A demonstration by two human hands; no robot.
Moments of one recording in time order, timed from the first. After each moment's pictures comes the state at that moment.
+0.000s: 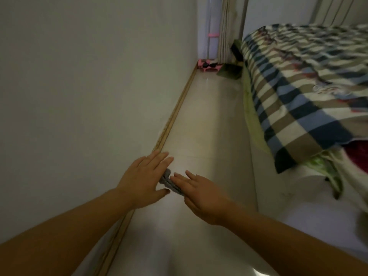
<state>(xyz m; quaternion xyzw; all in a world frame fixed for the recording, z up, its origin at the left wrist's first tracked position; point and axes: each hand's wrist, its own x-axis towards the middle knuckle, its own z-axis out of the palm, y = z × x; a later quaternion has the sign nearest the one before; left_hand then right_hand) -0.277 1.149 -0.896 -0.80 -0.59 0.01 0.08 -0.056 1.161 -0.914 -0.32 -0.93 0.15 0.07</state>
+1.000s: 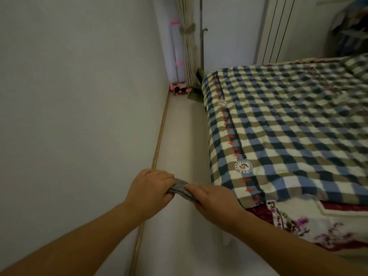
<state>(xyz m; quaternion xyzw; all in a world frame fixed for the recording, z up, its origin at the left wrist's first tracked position) -0.147 1.178 -0.457 -0.87 -0.49 -0.09 0.07 0.067 1.162 -0.495 -0.41 -0.88 0.04 0.22</state>
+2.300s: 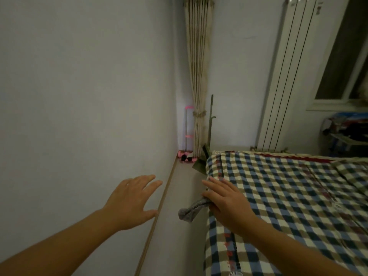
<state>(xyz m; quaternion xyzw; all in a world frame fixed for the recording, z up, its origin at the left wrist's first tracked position) -0.161 1.297 -0.146 -0.80 -0.57 -0.05 0.17 0.139 1.345 -0.191 -0.37 -0.88 -0.12 0.26</state>
